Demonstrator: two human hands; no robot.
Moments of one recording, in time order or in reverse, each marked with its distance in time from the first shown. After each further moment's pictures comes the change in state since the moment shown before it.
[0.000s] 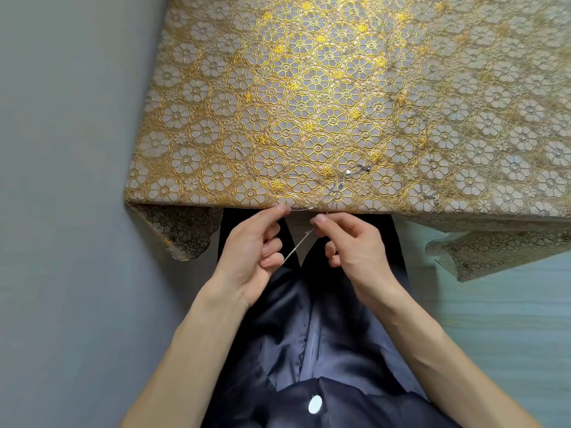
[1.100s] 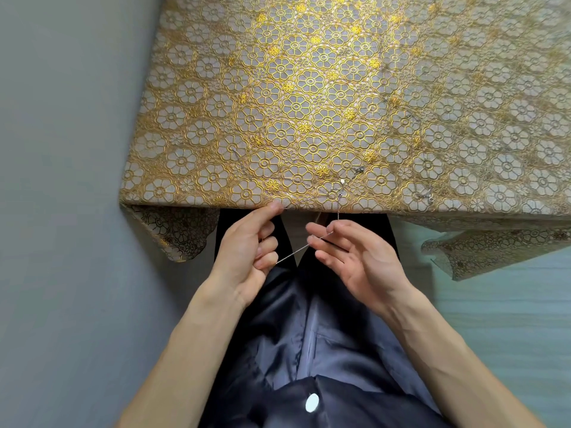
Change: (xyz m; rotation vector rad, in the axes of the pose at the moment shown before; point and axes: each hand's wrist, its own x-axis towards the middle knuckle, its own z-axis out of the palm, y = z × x) left_hand 0.000 0.000 0.000 -0.002 0.016 0.008; right_hand -0.015 -0.015 -0.019 0.519 -0.175 0.307
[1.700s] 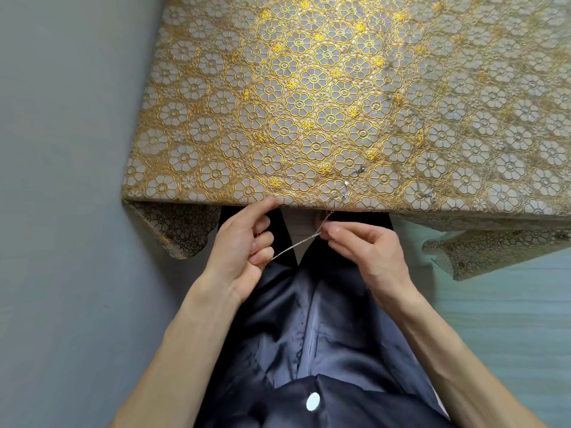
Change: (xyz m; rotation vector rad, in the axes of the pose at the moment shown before) left_hand -0.001 0.006 -0.004 -0.012 0.026 0.025; right_hand 0.005 0.007 -0.011 -0.476 0.145 -0.273
